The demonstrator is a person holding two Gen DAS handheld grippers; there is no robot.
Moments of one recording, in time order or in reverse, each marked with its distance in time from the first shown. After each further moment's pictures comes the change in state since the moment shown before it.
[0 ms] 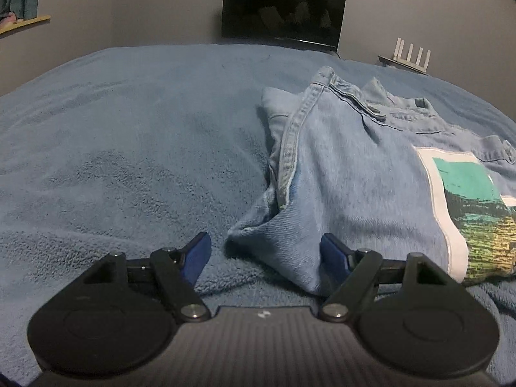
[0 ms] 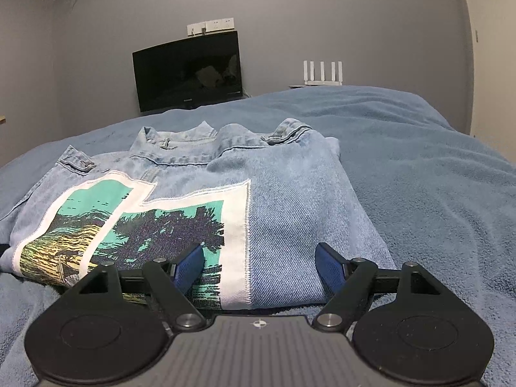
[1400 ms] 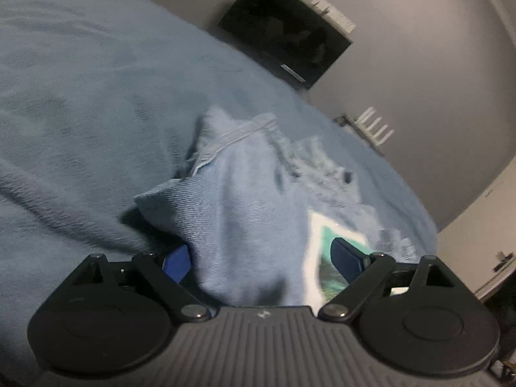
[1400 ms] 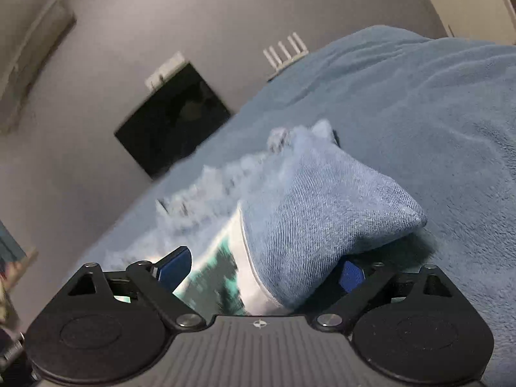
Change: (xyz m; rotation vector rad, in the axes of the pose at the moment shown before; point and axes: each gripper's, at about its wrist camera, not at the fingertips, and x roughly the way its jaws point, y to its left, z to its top) left arm -0.029 -0.006 0.018 -0.449 -0.041 -0.364; right arm -0.003 -0.037 0.022 0.552 -0.038 0.196
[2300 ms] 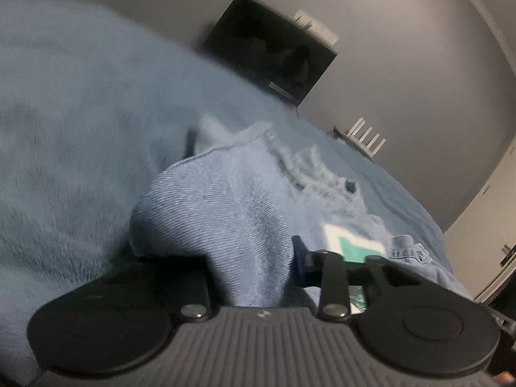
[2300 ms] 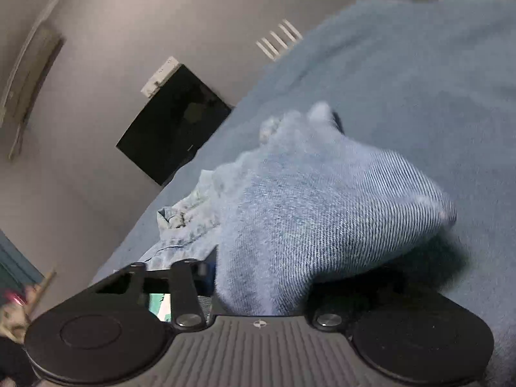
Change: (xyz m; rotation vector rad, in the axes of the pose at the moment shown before) left arm 0.021 0.005 -0.014 0.112 -0.108 0.002; right arm 0.043 -0.013 0.008 0.028 0.020 0.030
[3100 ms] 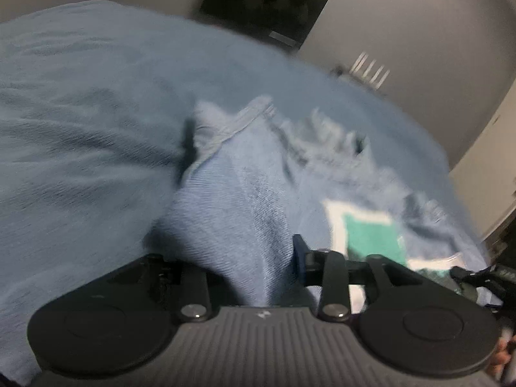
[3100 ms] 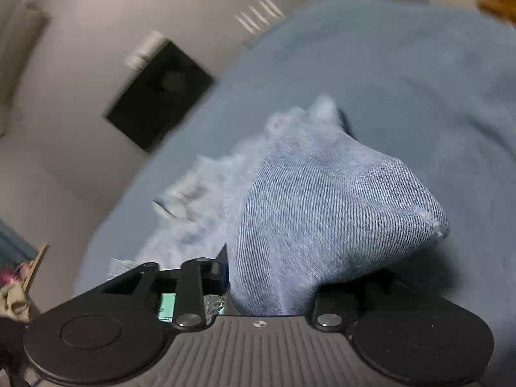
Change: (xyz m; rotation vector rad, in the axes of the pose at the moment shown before) left arm -0.143 -0.027 -0.032 0.132 0.263 0.126; right arm -0.127 0.002 -0.013 0.152 0.233 -0.164
